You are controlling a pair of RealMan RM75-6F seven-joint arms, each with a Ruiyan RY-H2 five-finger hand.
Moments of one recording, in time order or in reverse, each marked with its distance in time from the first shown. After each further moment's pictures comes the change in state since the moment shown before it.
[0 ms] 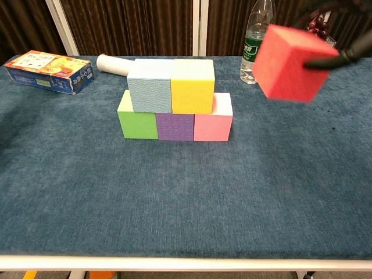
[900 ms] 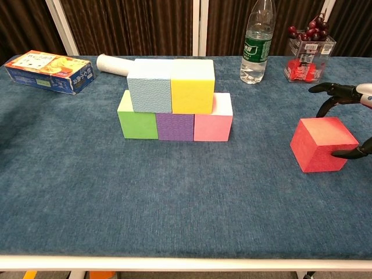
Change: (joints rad) left arm -0.022 -0.004 0.026 0.011 -0.005 -0.012 0.002; right arm -0.141 -0.262 -0.175 0.444 -0.118 0.045 -0.039
